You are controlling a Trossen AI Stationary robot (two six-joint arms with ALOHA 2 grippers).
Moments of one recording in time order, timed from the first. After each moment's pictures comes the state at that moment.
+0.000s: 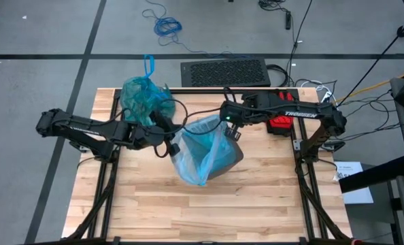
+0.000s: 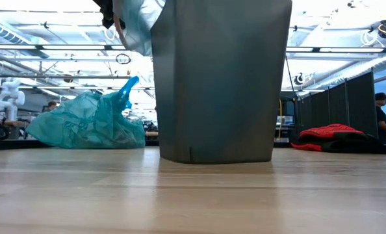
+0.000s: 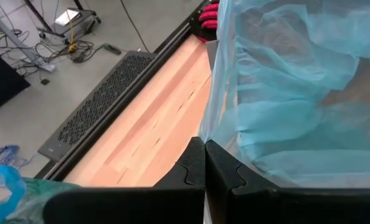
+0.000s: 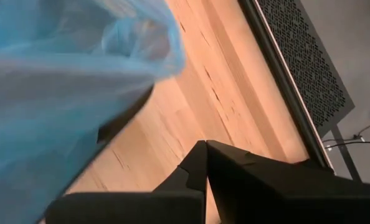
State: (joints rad) left arm -0.14 1.18 1.00 -0.46 -0.62 -0.23; right arm -0.09 1.66 1.73 -1.33 0.39 0.31
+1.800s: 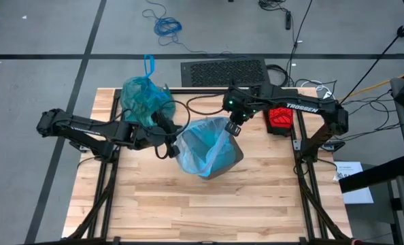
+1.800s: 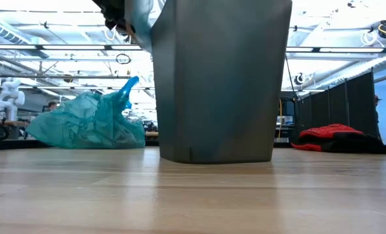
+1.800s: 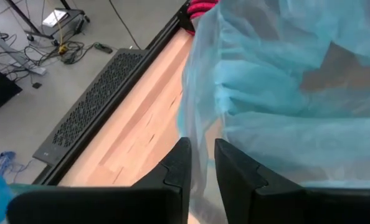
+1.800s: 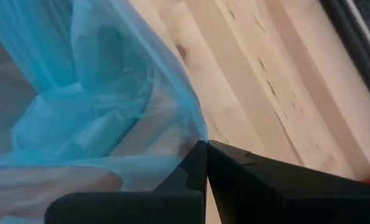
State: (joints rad) left arm -0.14 1.19 1.00 -0.47 -0.58 -0.18; right arm -0.25 1.61 1.61 -1.18 0.05 0.25
